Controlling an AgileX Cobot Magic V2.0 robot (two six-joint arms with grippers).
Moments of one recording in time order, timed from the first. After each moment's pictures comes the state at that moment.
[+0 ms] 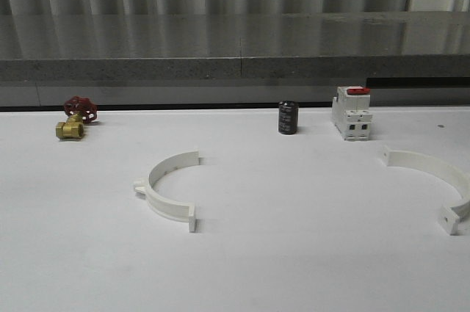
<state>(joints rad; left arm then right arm) -0.11 0.29 -0.43 0.08 0.53 -0.13 -0.03 1.41 -0.94 0.02 0.64 0.11</state>
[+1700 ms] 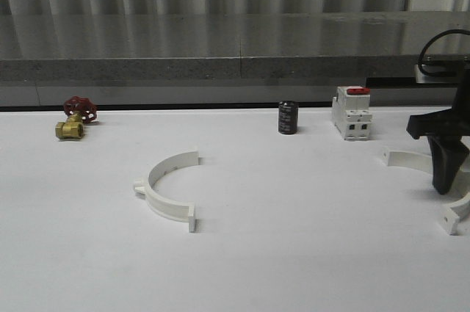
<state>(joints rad) -0.11 0.29 -0.43 0.08 0.53 -0.13 0.04 1.90 -1.17 0.01 0.73 0.05</state>
